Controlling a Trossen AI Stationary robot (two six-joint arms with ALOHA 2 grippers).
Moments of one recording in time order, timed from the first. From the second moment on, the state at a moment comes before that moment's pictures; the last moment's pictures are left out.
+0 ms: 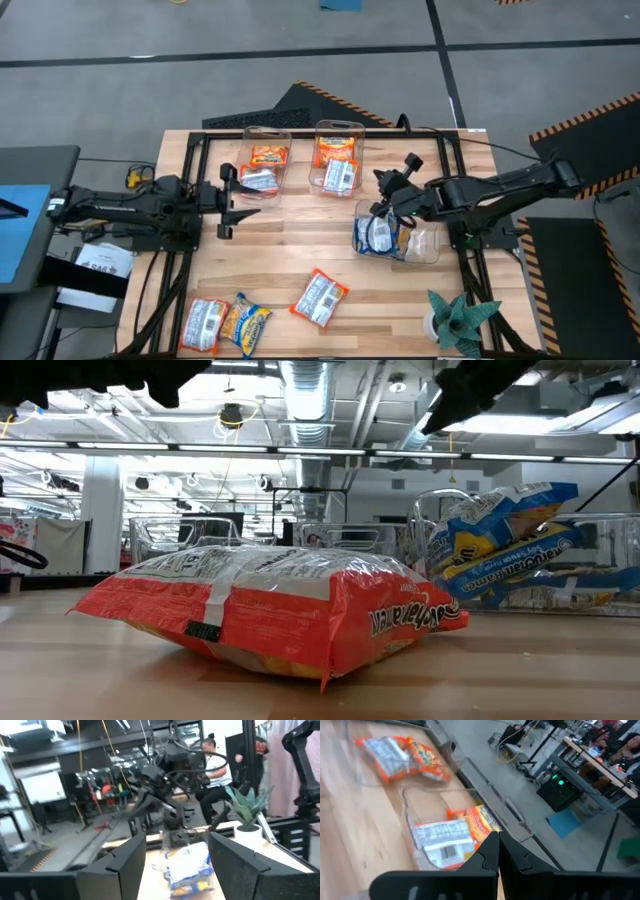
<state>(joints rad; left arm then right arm) 0.02 0.55 0.31 0.48 0.00 0.17 0.15 1.16 0.91 -0.40 0.94 0.10</state>
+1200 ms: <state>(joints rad) -0.19 1.90 1.06 0.28 0.70 0.42 0.12 1.22 0.91 -0.34 0.94 0.02</state>
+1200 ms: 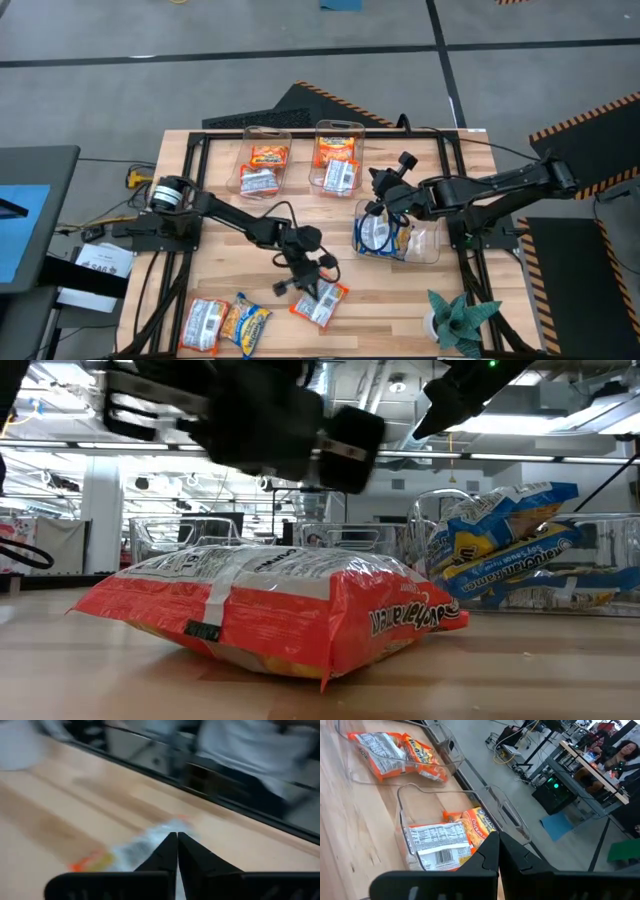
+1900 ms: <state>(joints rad) -0.17 2.10 1.06 0.52 0.84 0.14 0.12 1.22 0.91 -0.33 0.94 0.03</state>
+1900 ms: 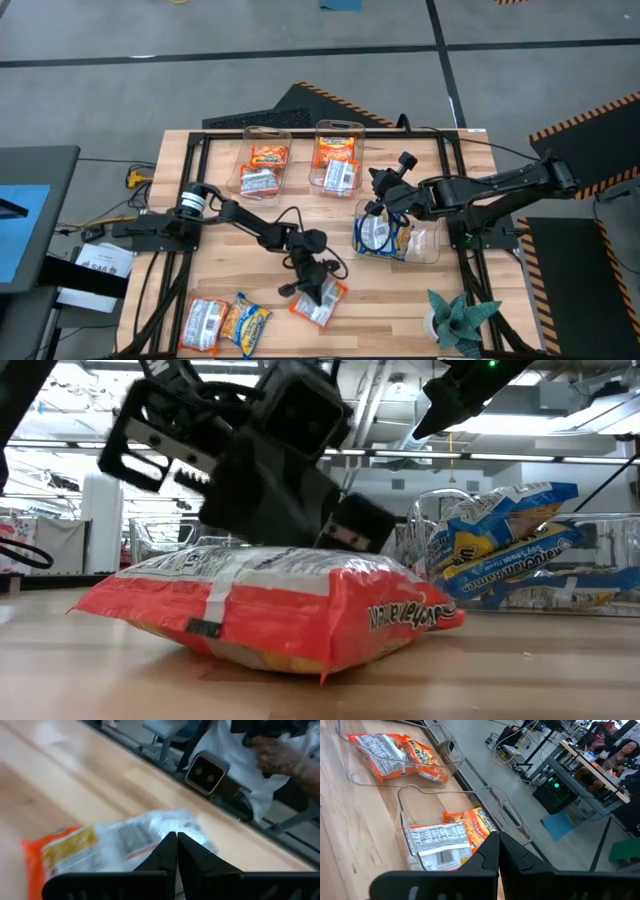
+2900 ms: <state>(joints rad) 0.02 1.72 0.88 -0.19 0.16 0.30 0.12 1.22 0.91 -0.34 0.94 0.03</state>
